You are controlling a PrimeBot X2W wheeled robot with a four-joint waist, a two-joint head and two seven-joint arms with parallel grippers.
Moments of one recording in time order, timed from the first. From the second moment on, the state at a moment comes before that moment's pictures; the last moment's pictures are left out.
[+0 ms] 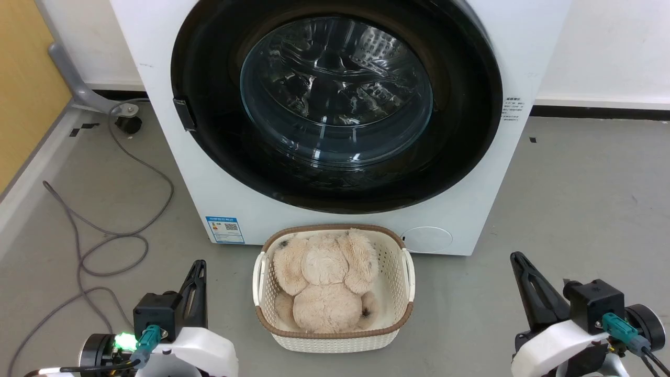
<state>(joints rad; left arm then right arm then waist) 0.01 0.05 0.00 0.00 0.00 0.01 0.00 -0.01 -0.06 0.00 0.00 0.01 0.13 0.00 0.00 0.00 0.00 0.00</state>
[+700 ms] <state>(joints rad) 0.01 0.05 0.00 0.00 0.00 0.01 0.00 -0.01 -0.06 0.00 0.00 0.01 0.13 0.00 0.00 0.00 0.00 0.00</state>
